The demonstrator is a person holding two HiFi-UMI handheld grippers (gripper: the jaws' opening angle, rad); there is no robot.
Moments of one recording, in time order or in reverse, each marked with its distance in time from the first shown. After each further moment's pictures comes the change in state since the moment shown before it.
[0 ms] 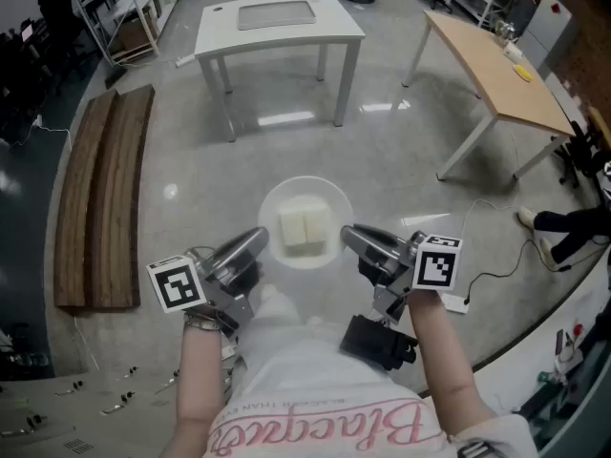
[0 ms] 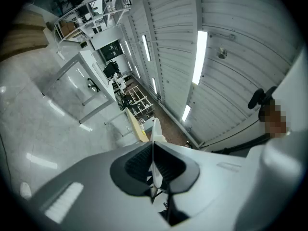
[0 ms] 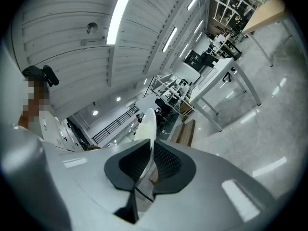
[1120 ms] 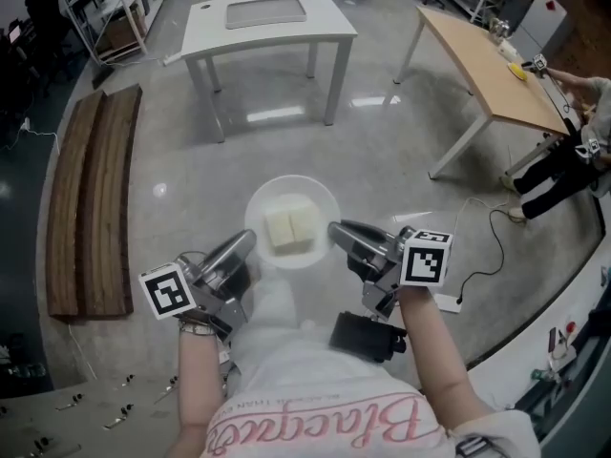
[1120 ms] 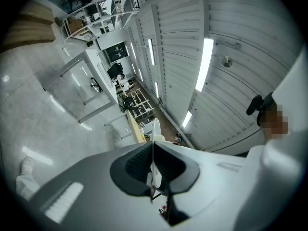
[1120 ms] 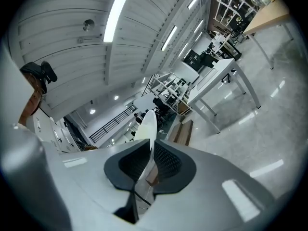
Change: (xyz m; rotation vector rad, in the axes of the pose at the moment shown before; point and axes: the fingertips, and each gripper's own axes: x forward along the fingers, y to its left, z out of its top) left arm 0.014 0.014 0.011 -0.121 -0.061 -0.030; right arm 0.012 -0.016 0.021 -0.010 0.009 -0.031
